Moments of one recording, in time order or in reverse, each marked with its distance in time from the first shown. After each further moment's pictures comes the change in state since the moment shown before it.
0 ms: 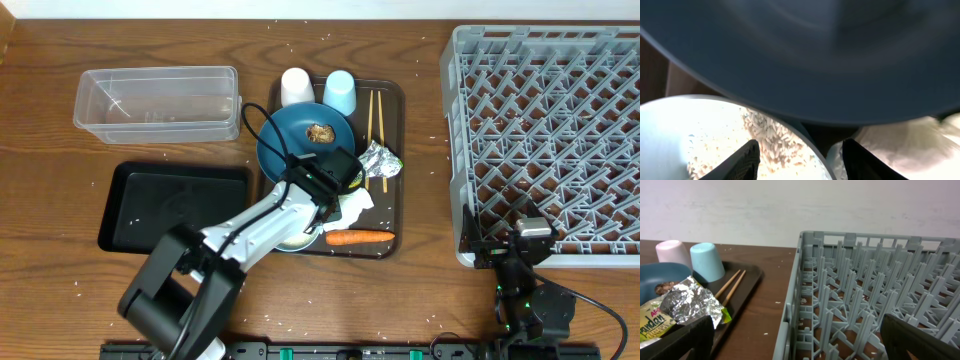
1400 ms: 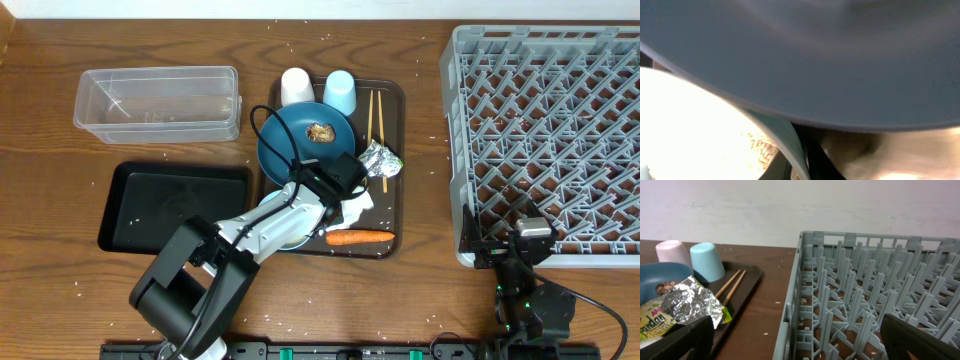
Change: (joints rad) left arm -0.024 0.046 0.000 0.003 -0.023 -0.023; right arm 0.000 0.000 0.000 0.000 0.000 0.000
